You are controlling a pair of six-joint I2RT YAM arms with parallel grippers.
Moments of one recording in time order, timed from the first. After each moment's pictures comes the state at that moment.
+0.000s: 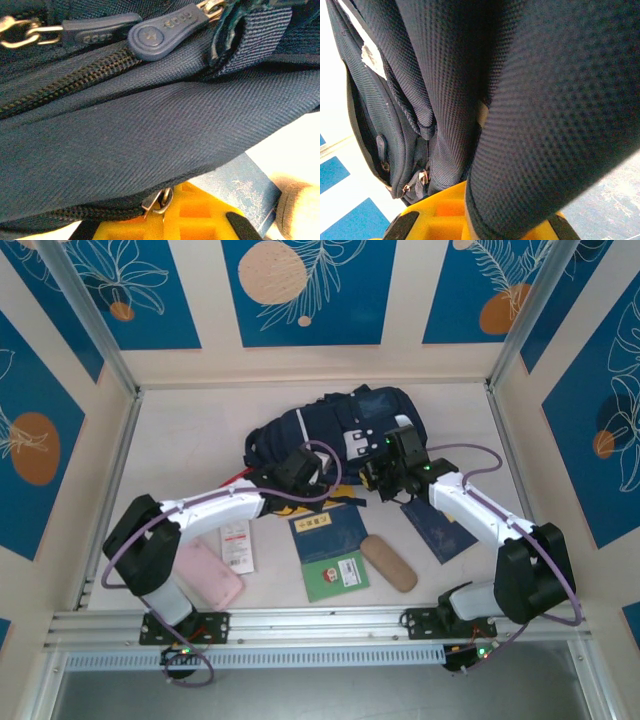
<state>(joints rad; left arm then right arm) -0.81 1.64 1.11 -0.35 0.02 -0.41 0.41 1.37 0.94 -0.47 -0.22 1.54</state>
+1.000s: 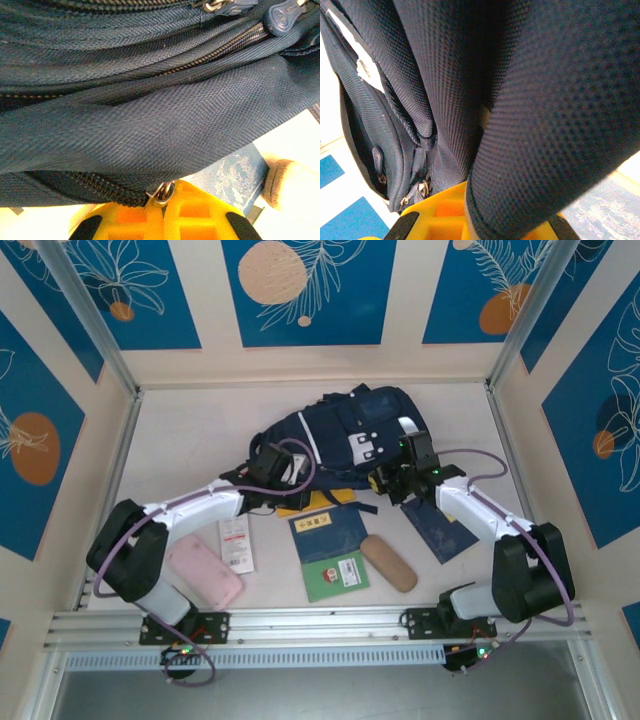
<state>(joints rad) -0.66 1.57 0.97 -0.31 0.25 -0.45 0.30 1.37 0.85 -0.39 -0.31 1.43</state>
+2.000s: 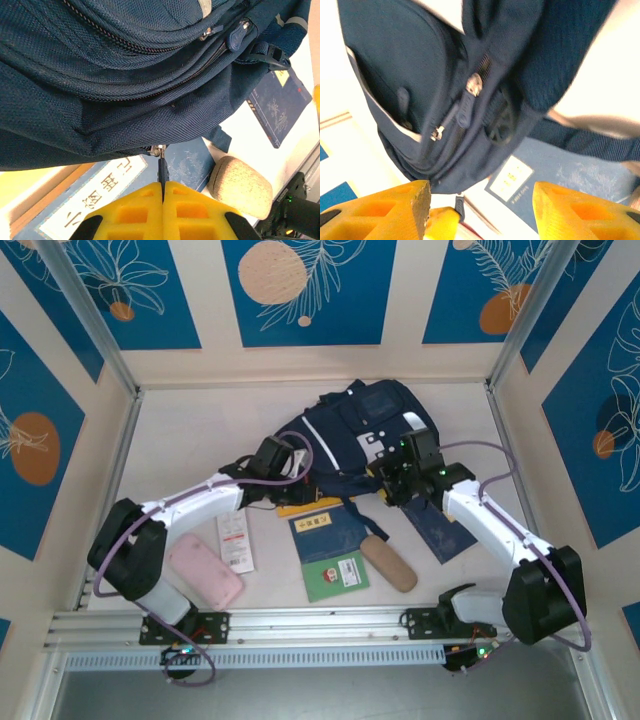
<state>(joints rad) -0.66 1.58 1.04 -0.34 0.40 -0.60 0.39 1.26 0.90 -0.56 -0.26 1.41</state>
